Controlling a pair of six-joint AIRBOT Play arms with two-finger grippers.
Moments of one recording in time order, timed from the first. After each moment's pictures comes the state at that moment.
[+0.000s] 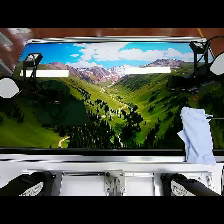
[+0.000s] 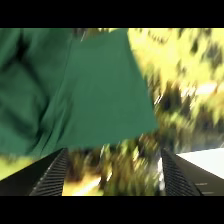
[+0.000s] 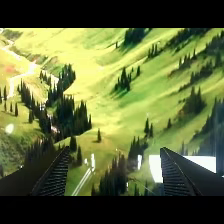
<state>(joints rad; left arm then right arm) -0.29 -1.09 1.27 1.56 -1.22 -1.72 0.02 -1.25 1.48 -1.46 1.36 1.57</state>
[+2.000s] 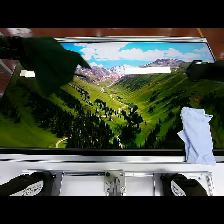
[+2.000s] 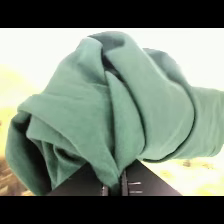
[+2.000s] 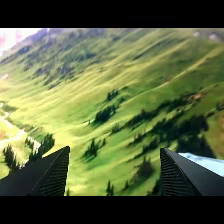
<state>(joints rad) -0.20 -1.23 1.88 1.48 -1.31 -1.54 0.02 -0.96 1.48 -1.58 1.21 1.48</state>
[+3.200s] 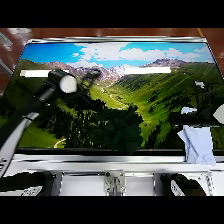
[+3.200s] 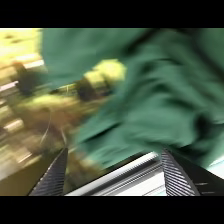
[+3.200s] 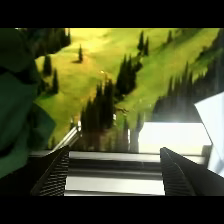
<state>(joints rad) -0.55 -1.43 1.52 1.39 -1.40 -1.68 -0.05 -0.83 0.94 -1.47 1.36 1.49</state>
